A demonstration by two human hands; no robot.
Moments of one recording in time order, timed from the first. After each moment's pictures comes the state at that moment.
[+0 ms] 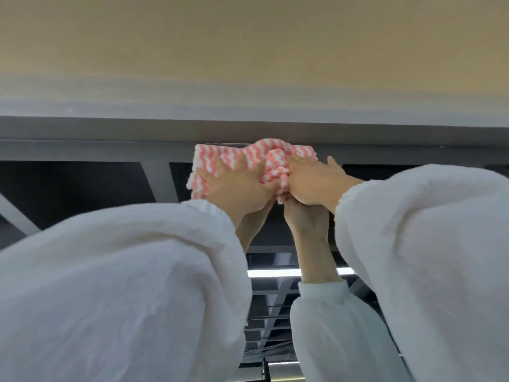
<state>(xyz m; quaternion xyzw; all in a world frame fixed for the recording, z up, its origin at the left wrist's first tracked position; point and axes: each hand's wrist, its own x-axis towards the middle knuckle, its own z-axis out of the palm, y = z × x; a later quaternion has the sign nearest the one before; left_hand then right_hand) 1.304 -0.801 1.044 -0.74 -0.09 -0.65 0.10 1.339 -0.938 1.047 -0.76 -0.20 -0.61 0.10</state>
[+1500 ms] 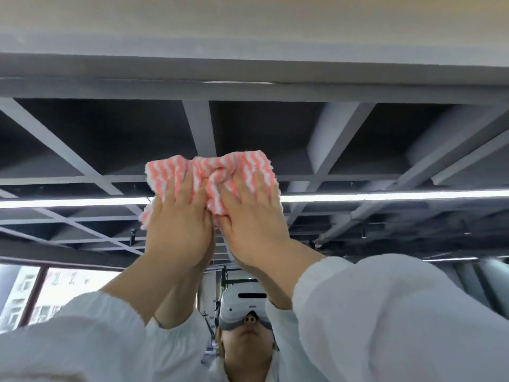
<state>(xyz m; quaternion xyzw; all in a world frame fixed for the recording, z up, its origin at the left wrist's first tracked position) 1.146 -0.527 0.854 -0.74 -0.07 -0.66 0.13 1.195 -0.649 0.855 -0.71 -0.36 -0.60 0.10</state>
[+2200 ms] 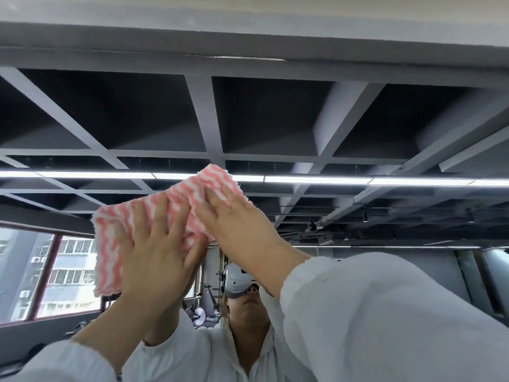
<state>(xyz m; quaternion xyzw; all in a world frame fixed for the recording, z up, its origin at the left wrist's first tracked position) 1.161 -0.524 0.765 -0.72 -0.15 -0.67 0.13 1.198 -0.676 0.820 -0.67 -0.41 -0.61 -0.10</state>
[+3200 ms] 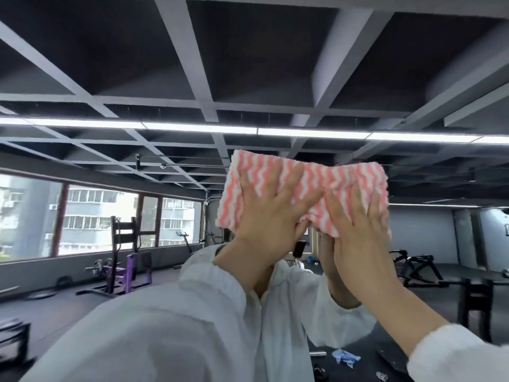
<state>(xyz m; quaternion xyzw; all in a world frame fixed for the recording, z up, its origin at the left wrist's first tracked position) 1.274 -0.770 0.744 -0.78 0.00 -0.55 0.30 1.340 -0.915 0.696 -0.69 -0.27 -0.64 0.22</state>
